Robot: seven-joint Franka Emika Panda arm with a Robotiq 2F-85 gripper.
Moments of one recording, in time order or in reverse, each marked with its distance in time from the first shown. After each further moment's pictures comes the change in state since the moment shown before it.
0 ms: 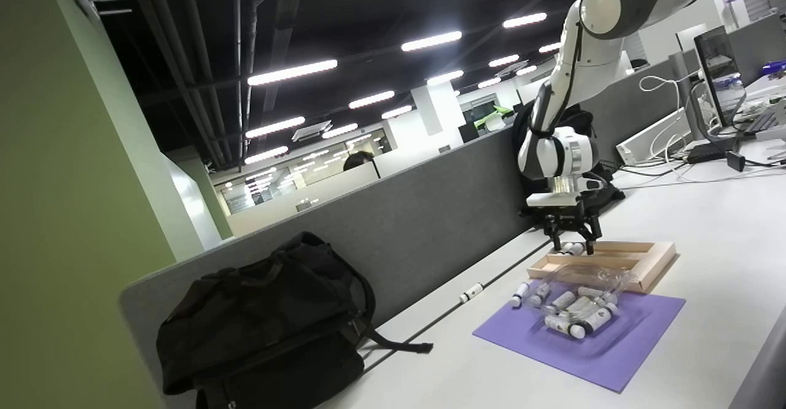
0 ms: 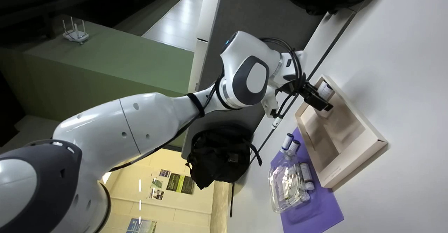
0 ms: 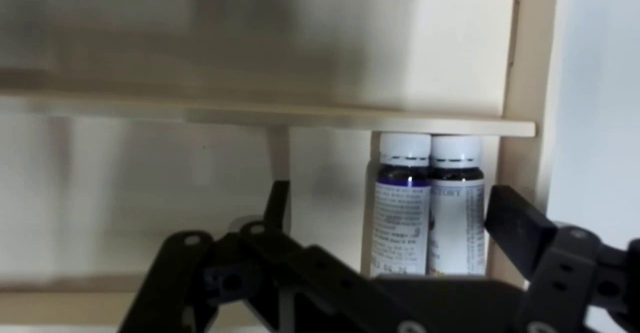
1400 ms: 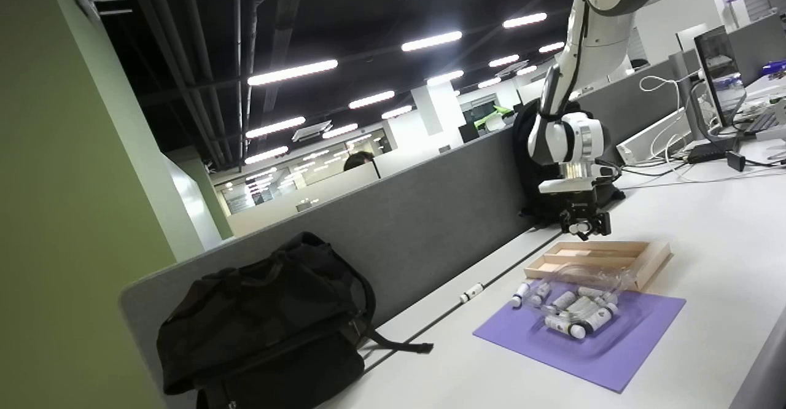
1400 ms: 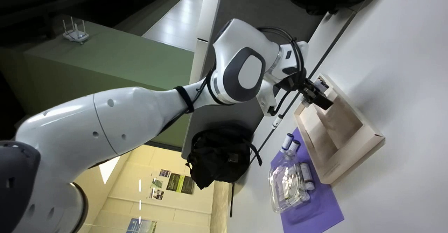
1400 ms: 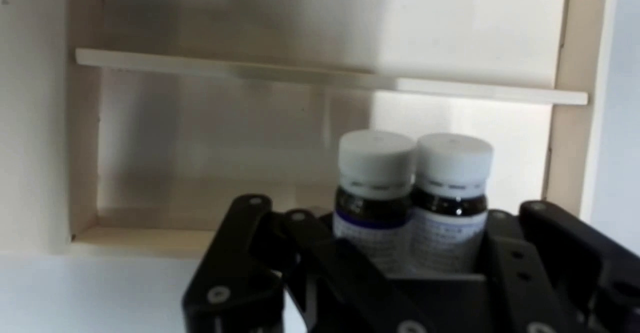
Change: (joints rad) arm -0.048 -0.103 -0.004 -0.113 0.015 -0.030 -0.101
